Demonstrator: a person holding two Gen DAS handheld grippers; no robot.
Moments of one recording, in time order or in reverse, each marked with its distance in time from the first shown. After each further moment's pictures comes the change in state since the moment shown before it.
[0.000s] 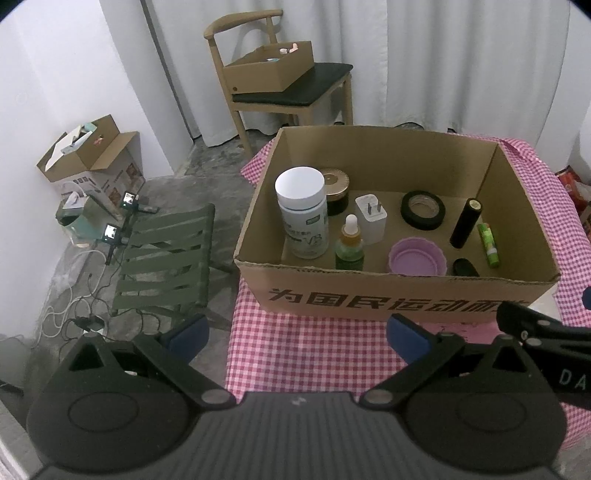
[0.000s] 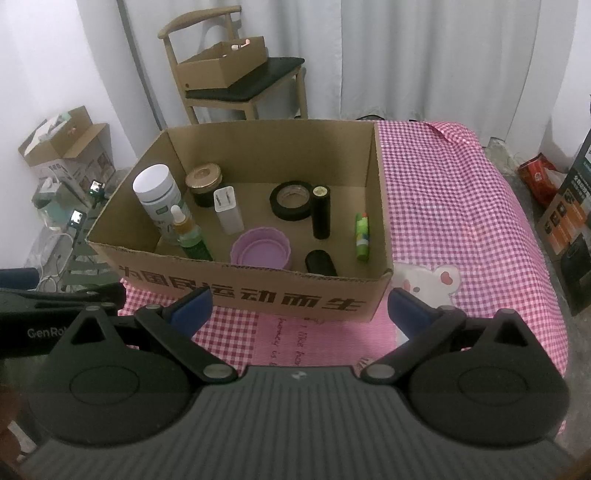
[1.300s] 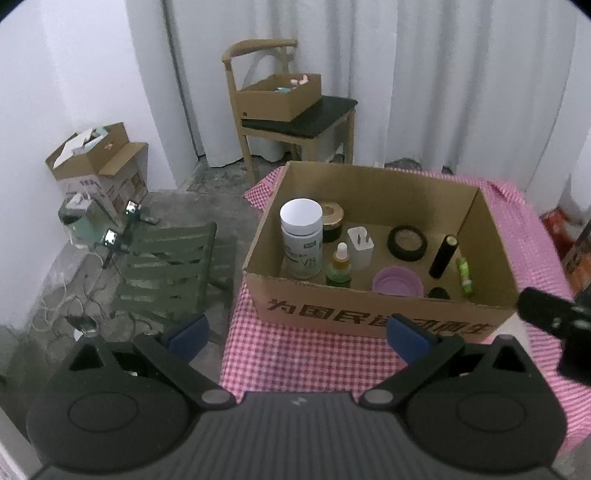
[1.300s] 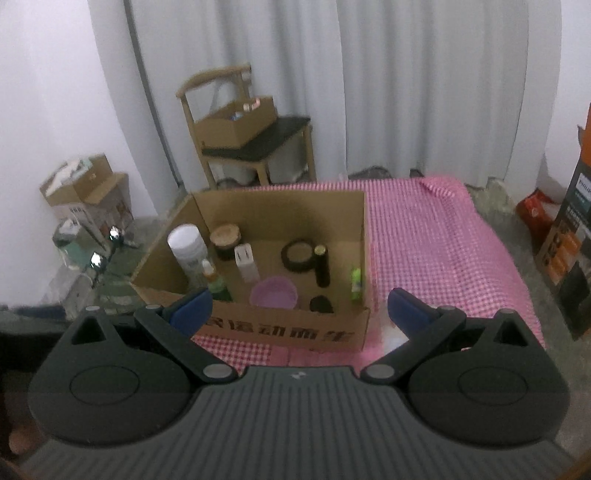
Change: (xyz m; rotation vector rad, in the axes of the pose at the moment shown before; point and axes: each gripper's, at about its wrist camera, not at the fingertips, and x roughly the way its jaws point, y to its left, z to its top) left arm -0.046 0.009 -0.016 -0.101 -0.104 -0.038; right arm -0.092 -0.012 0.005 0.013 -0.158 0.036
